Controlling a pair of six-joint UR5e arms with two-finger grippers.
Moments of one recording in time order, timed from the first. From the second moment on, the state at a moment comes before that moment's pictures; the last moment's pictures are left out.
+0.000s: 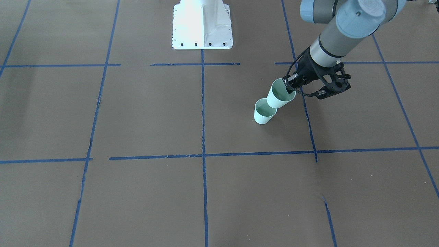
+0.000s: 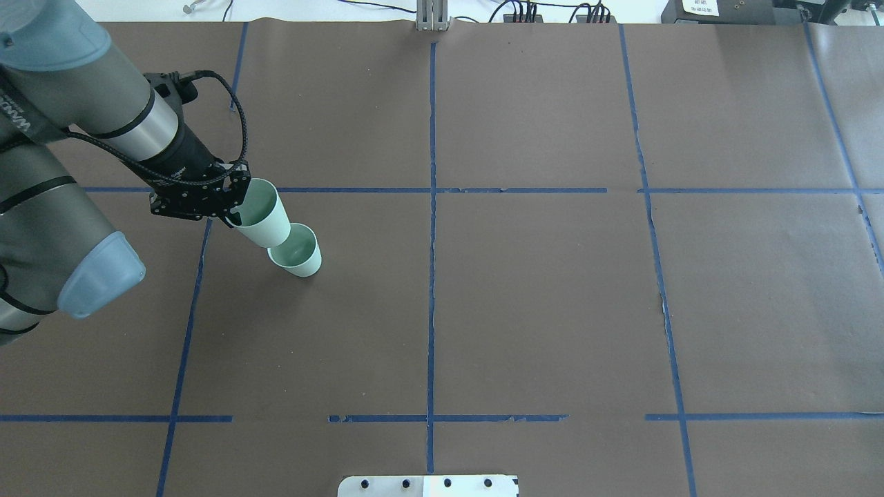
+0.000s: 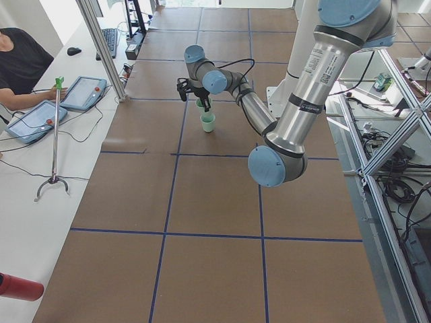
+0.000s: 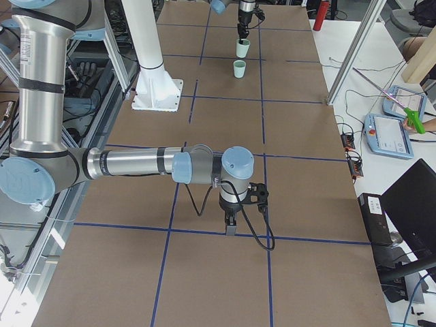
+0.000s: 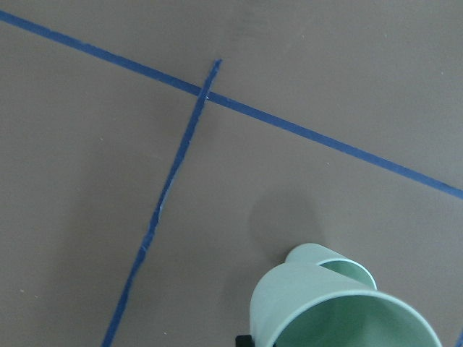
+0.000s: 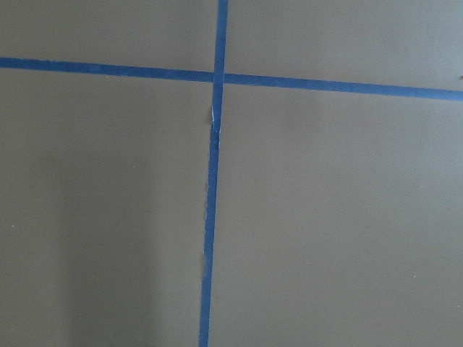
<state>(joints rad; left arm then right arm) -0.85 -2.01 -1.89 -1.48 -2.28 -1.29 1.55 -1.70 1.79 -1.68 2.26 -0.04</state>
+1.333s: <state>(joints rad) -0.80 -2.01 -1.82 -1.61 -2.28 -1.30 1.55 -1.70 1.79 -1.68 2.26 -0.04</state>
